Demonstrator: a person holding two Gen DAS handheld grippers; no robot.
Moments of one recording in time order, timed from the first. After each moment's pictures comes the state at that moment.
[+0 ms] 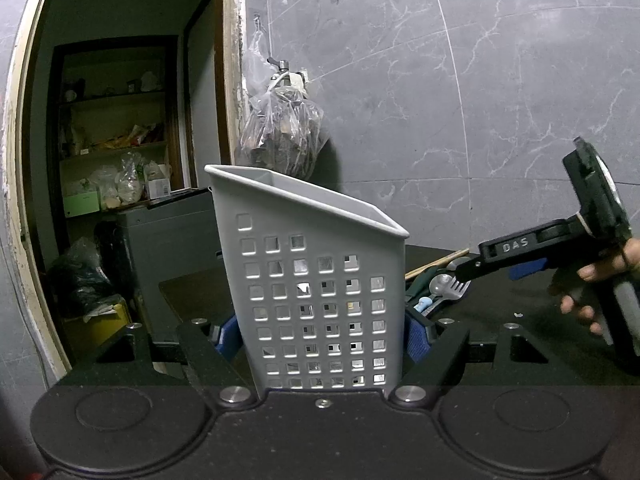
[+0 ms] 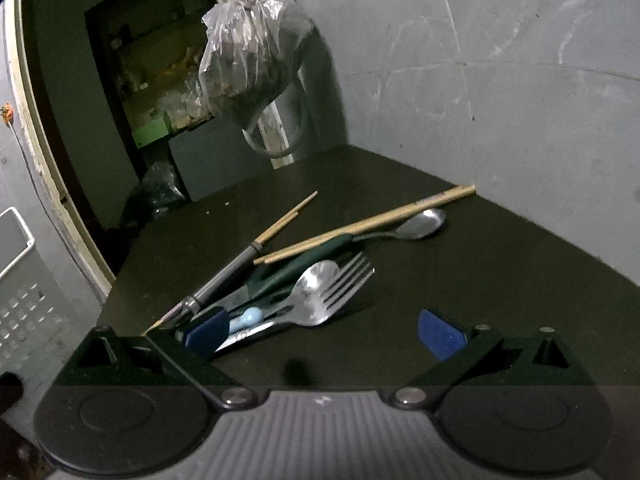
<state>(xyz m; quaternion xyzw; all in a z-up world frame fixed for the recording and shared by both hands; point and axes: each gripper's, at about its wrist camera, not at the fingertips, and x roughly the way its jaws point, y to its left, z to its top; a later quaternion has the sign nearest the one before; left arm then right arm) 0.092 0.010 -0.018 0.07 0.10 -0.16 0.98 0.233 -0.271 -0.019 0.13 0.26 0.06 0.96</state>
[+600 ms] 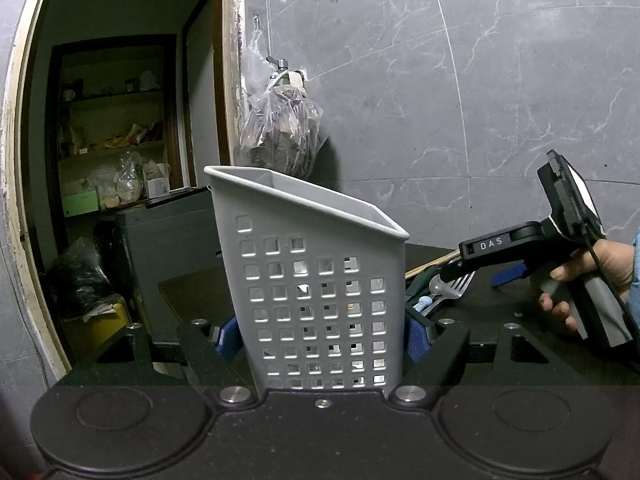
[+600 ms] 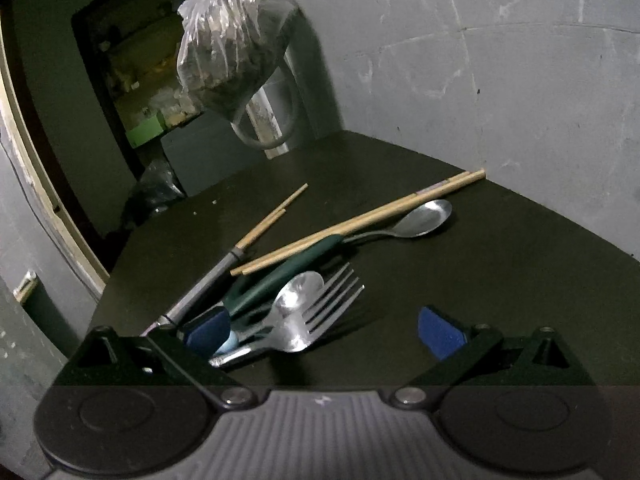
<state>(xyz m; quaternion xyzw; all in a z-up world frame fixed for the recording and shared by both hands) 0.092 0.009 -0.018 0.07 0.10 -0.16 0.98 0.270 -0.286 -0.033 0.16 0.28 0.07 0.94</state>
